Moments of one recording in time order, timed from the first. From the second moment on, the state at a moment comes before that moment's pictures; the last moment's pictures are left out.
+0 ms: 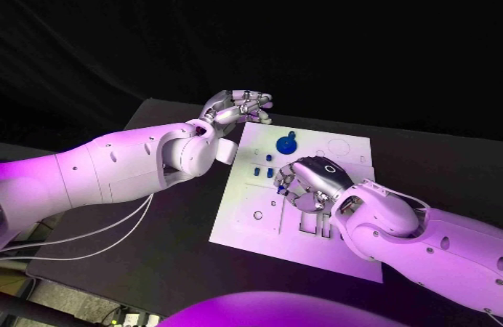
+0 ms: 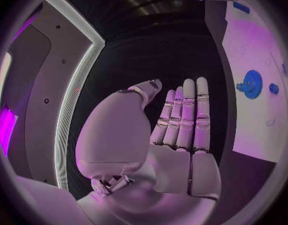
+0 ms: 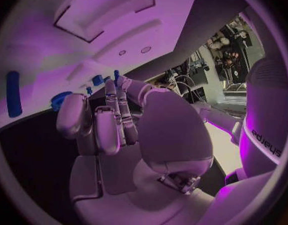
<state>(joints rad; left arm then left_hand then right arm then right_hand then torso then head) 1.07 -0.87 0.10 1.48 -0.05 -0.26 0.44 1.37 -0.18 0.48 0.13 0.20 0.88 0.22 0.24 0.27 0.97 0.16 0.31 0.07 0.93 0.10 0.77 0.27 0.17 0.90 0.19 0.56 0.29 1.09 -0.61 -0.12 1.61 -1.69 -0.44 -0.13 1.34 -0.13 0.66 -0.05 0.05 1.01 0.14 0.37 0.26 1.21 0.08 0.17 0.11 1.47 0.00 1.37 1.20 0.10 1.37 0.09 1.14 1.31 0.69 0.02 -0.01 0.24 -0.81</state>
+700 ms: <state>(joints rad) 1.07 -0.86 0.09 1.48 -0.06 -0.26 0.44 1.37 -0.18 0.48 0.13 0.20 0.88 0.22 0.24 0.27 0.97 0.16 0.31 0.07 0.93 0.10 0.77 0.27 0.17 0.90 0.19 0.55 0.29 1.06 -0.58 -0.13 1.58 -1.70 -0.43 -0.12 1.33 -0.14 0.66 -0.05 0.05 1.01 0.14 0.37 0.26 1.22 0.07 0.17 0.10 1.47 0.00 1.37 1.20 0.10 1.37 0.09 1.14 1.31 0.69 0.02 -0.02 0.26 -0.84</state>
